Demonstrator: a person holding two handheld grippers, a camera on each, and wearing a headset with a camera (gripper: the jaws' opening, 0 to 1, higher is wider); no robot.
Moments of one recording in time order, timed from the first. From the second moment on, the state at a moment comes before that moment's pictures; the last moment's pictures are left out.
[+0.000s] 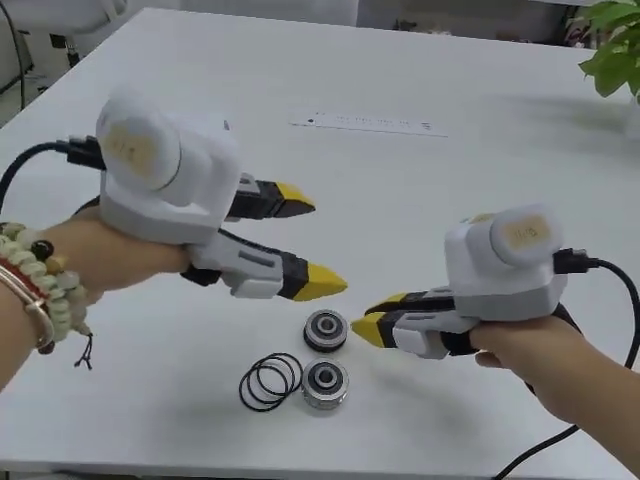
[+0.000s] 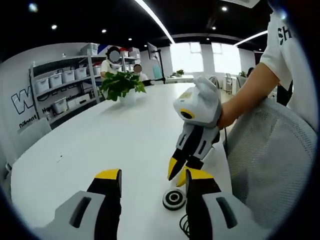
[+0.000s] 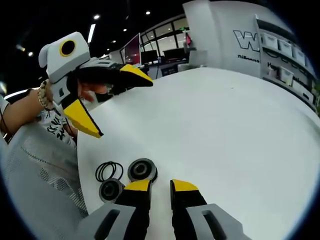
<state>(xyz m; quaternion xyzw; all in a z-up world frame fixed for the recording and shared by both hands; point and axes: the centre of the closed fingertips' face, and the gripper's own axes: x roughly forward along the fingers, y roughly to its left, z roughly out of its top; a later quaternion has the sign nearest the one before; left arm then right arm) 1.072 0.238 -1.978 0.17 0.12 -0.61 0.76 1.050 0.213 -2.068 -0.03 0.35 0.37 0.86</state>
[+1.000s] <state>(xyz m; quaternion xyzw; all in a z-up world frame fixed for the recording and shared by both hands) 1.047 0.237 -2.057 0.23 0.18 -0.63 0.71 1.033 0.236 -2.080 -0.08 0.34 0.42 0.84</state>
